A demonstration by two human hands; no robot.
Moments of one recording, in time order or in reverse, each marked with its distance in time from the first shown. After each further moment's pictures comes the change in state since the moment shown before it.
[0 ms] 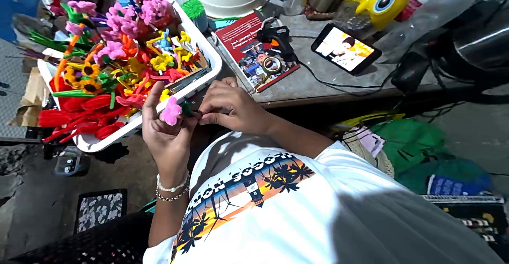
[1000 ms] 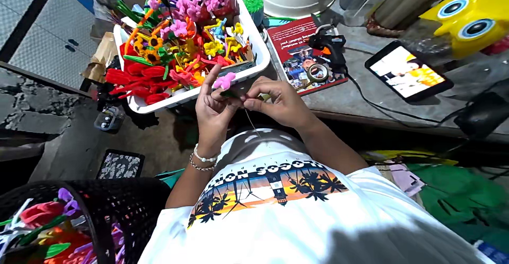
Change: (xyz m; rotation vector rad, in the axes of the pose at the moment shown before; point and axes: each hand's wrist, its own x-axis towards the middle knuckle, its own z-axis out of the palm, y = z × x) left_hand -0.002 -0.014 0.002 -0.266 -0.026 -0.048; right_hand 0.002 0.004 -0.006 0.247 -0.090 0.238
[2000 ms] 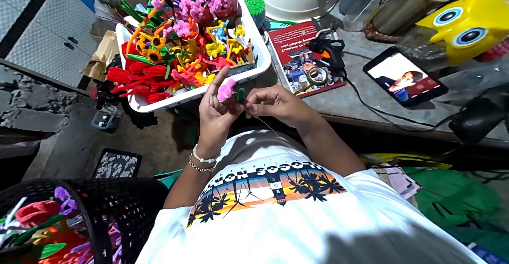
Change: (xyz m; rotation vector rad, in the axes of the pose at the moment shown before) left_hand 0.000 0.004 0.001 -0.048 -0.041 -0.056; right_hand 0.000 0.006 -0.004 0.447 -0.231 0.161
